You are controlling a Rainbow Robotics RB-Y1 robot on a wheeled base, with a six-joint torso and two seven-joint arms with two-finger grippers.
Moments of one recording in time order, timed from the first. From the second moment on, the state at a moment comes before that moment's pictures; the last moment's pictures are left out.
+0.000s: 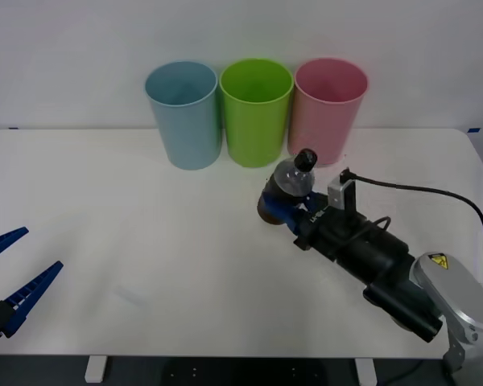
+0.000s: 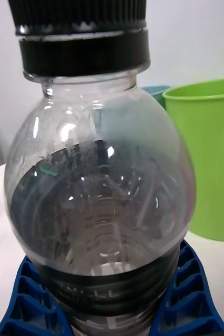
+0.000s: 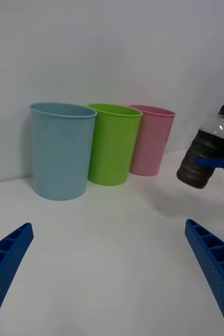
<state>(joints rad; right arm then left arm) -0.11 -0.35 0.23 -1.57 1.09 -0.55 0.04 0.35 0.40 0.52 -1.66 -0.96 -1.22 0.00</state>
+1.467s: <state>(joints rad) -0.40 -0.60 0.09 -1.58 1.09 -0.44 -0.33 0.35 0.40 0.52 -1.66 -0.96 -1.22 0.00</state>
